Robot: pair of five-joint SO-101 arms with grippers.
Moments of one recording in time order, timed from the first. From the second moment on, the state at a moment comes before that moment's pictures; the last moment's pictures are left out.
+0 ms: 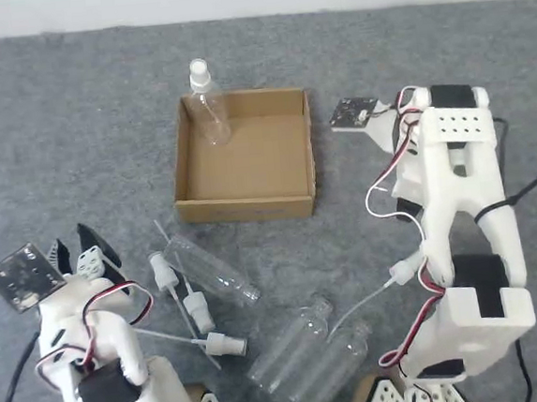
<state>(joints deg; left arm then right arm) -31.6 -103.3 83.6 58.2 13.2 0.9 8.6 -2.5 95.0 63.1</state>
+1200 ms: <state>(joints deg) -31.7 -103.3 80.6 58.2 7.3 1.3 -32.4 18.3 89.7 22.6</state>
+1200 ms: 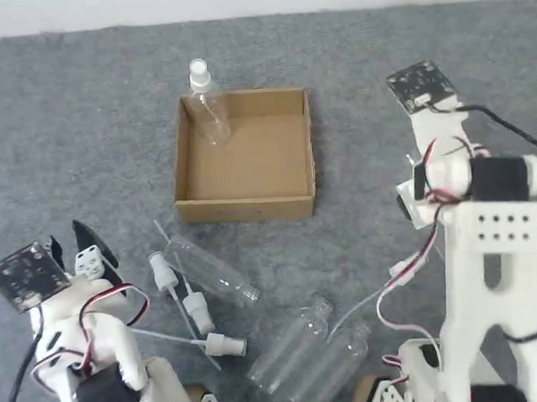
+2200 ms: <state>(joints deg) -11.9 -101.0 67.6 80.7 -27.0 11.7 -42.1 39.6 69.8 13.9</state>
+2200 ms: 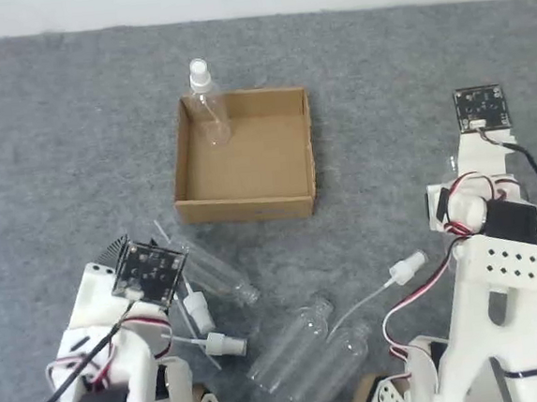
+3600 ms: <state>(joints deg) -18.6 -20.8 49.5 72.7 -11.4 11.7 -42.1 39.6 69.5 13.8</state>
